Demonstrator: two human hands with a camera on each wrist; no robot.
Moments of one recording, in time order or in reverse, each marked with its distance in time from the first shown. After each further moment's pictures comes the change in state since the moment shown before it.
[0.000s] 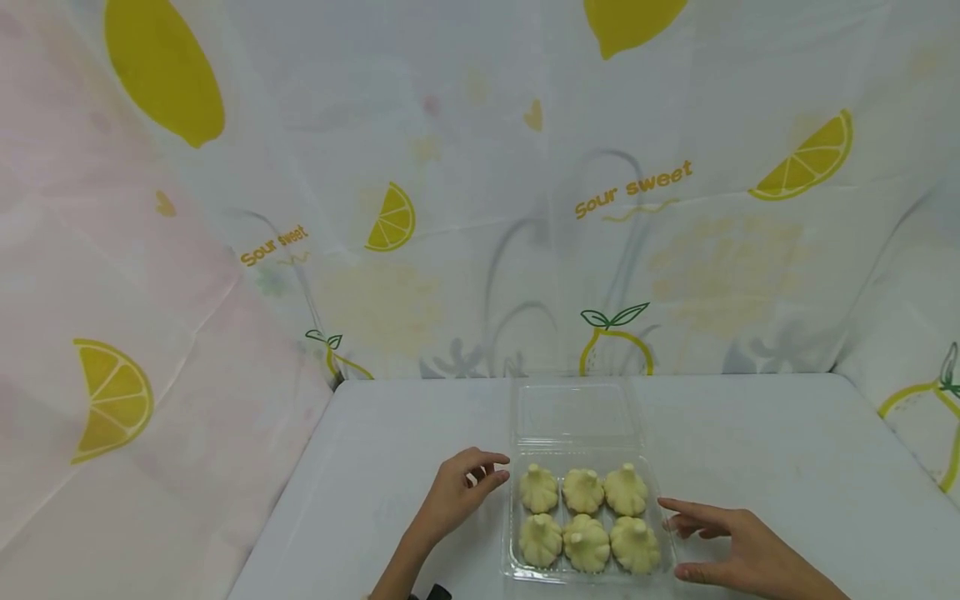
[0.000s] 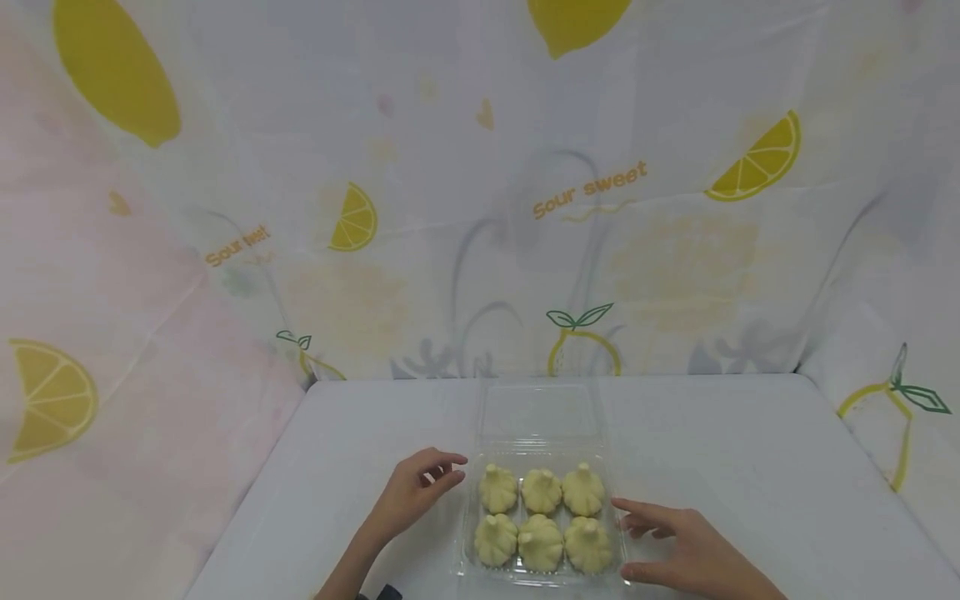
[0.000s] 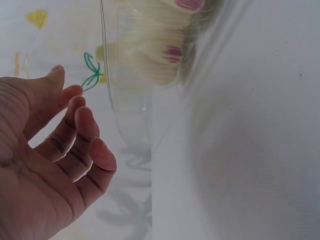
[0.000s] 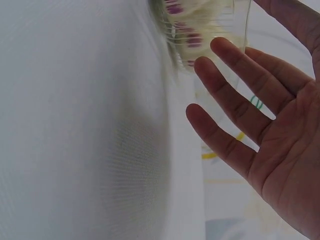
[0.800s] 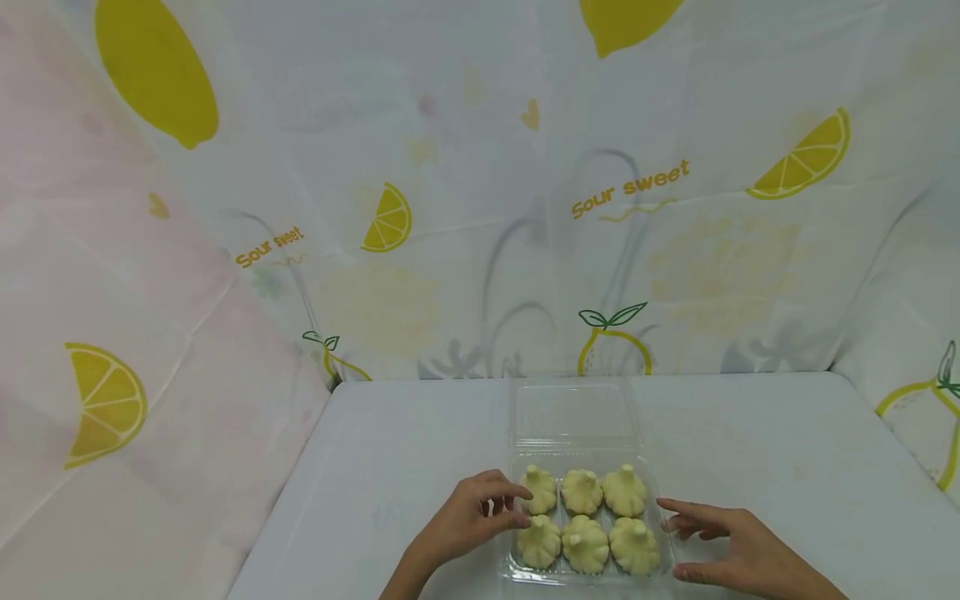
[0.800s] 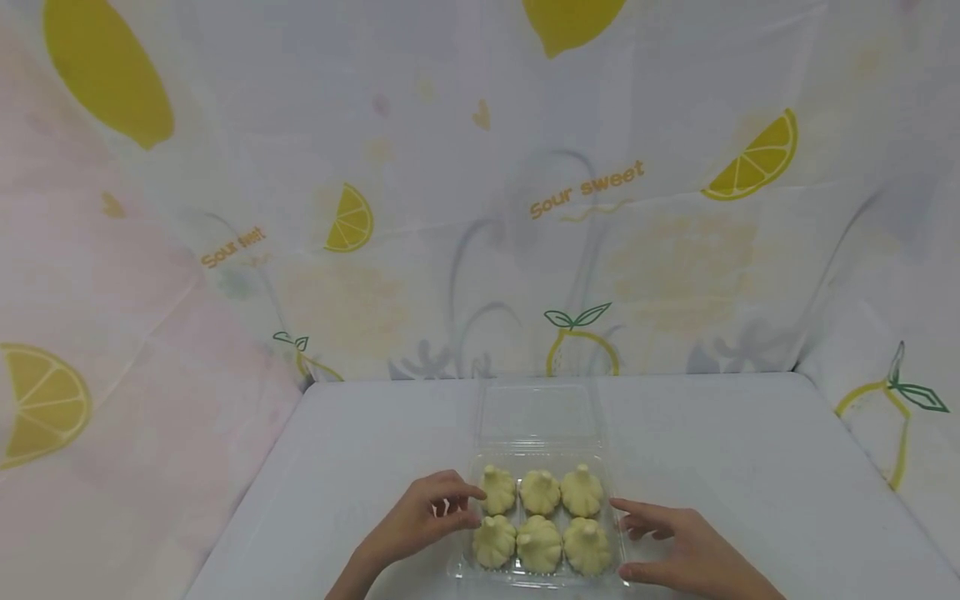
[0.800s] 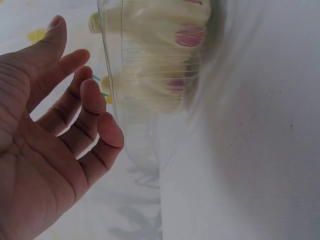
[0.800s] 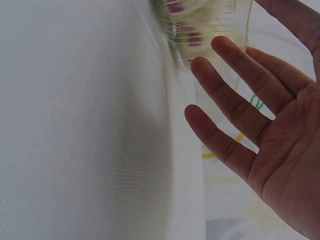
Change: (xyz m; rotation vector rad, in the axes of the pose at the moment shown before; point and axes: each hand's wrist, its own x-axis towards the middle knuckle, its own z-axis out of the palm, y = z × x) left_hand -0.010 0.020 0.008 -0.117 -0.236 0.166; right_hand 0.000 0.002 0.000 0.031 -0.004 0.014
